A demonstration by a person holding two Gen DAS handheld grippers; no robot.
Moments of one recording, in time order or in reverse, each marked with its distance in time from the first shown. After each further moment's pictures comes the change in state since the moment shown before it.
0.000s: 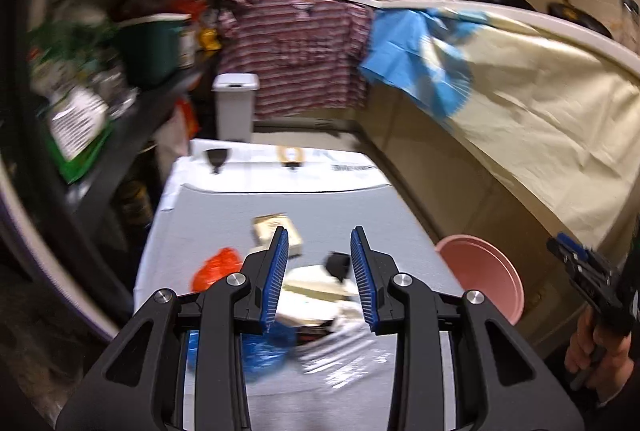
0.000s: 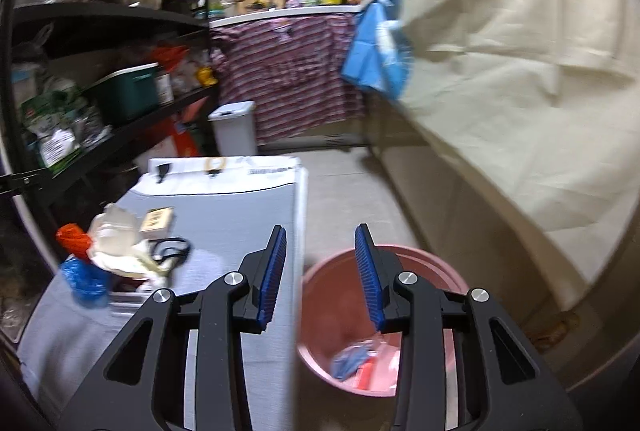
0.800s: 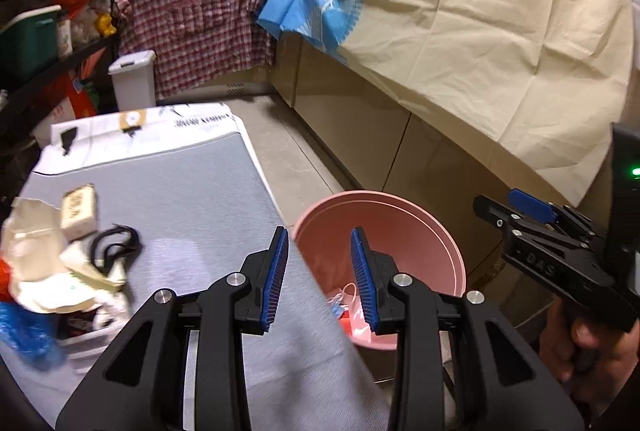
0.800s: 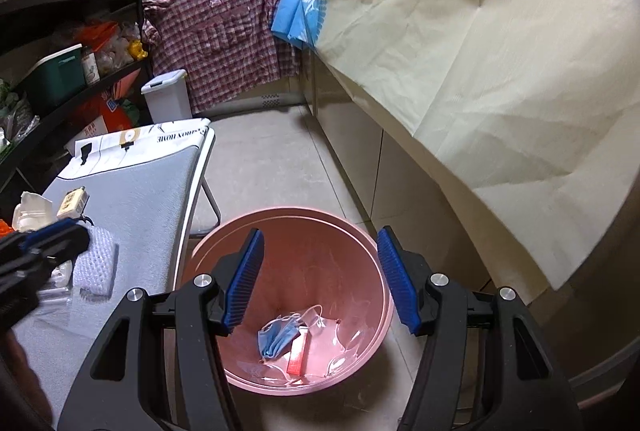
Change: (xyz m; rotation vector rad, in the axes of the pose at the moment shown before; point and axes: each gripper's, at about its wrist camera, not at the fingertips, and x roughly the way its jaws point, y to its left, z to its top) left arm 0.100 -0.210 -0.062 0.159 0.107 -0.185; right arm 0.038 -0.105 -0.022 0.078 0.129 -0.199
